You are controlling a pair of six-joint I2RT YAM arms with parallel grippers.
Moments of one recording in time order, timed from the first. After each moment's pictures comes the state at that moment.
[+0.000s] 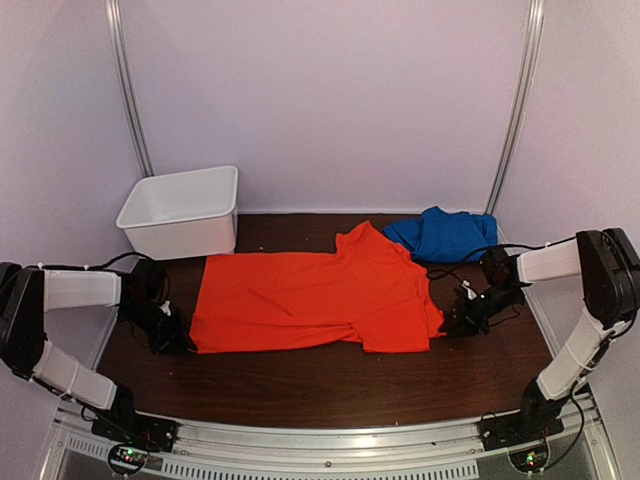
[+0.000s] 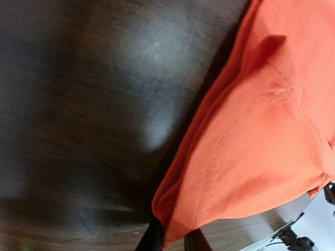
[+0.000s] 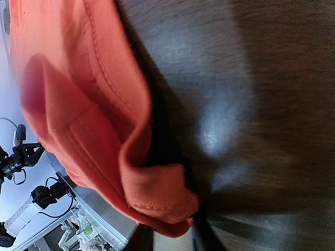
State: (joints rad) left arm -0.14 1.38 0.60 -0.62 0.40 -0.70; right arm 0.09 1.64 0.78 -0.56 -0.67 0.42
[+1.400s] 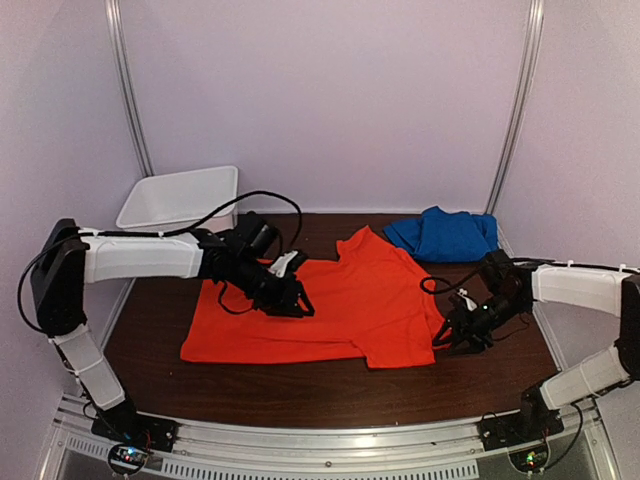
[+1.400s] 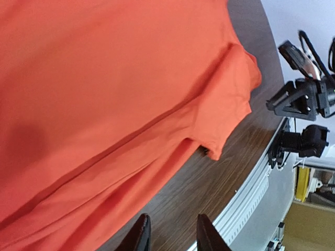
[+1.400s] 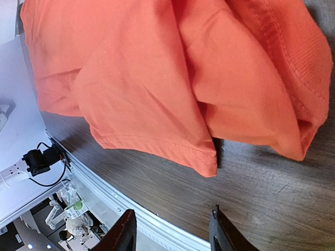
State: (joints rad) left arm -0.74 1.65 1.13 -0.45 0.50 -0.57; right arm 0.26 1.32 0.70 -0.74 -0.66 0.49
